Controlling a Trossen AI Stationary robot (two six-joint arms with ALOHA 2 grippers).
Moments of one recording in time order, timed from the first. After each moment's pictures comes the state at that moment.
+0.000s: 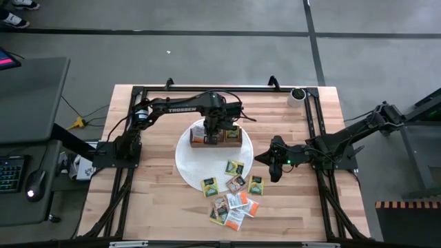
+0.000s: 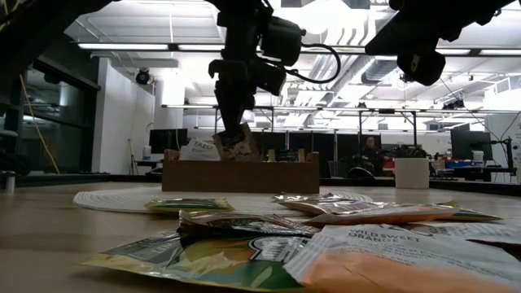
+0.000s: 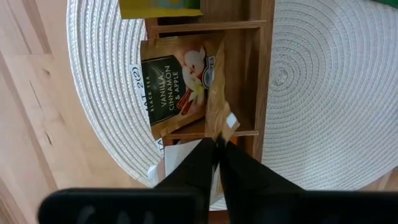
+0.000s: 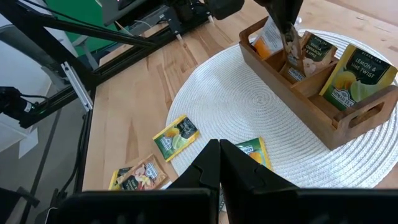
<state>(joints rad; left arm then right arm) 0.22 2.12 1.95 -1.39 -0.01 0.26 0.37 1.04 0.60 -0.03 0.39 0.71</state>
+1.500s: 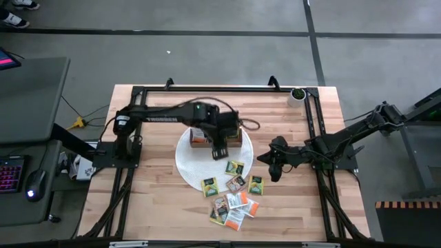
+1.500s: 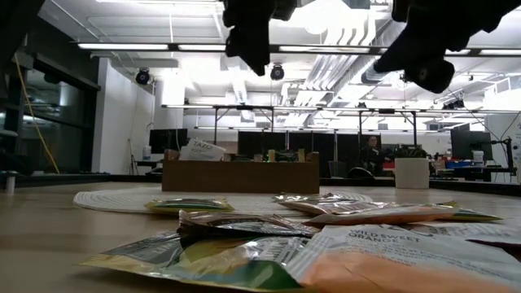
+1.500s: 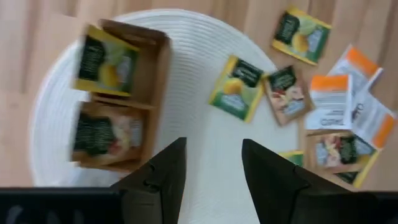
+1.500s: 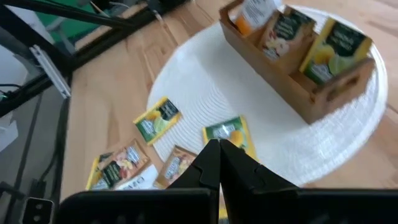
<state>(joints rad) 0.02 1.92 1.95 -1.20 0.05 -0.20 0.38 1.04 0.59 -0.13 0.39 0.76</state>
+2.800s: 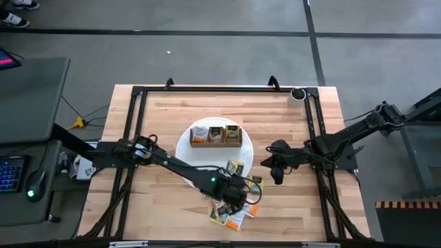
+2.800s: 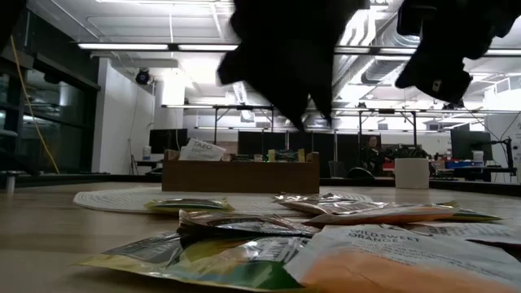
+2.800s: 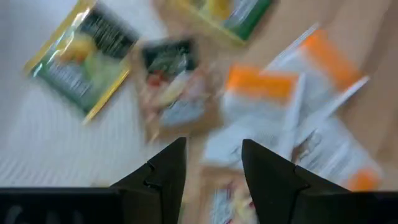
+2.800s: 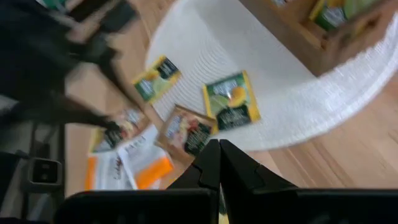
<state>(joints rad) -0.42 2.21 1.94 -0.88 -0.24 -0.79 0.38 1.04 0.59 -0.25 0.28 0.83</state>
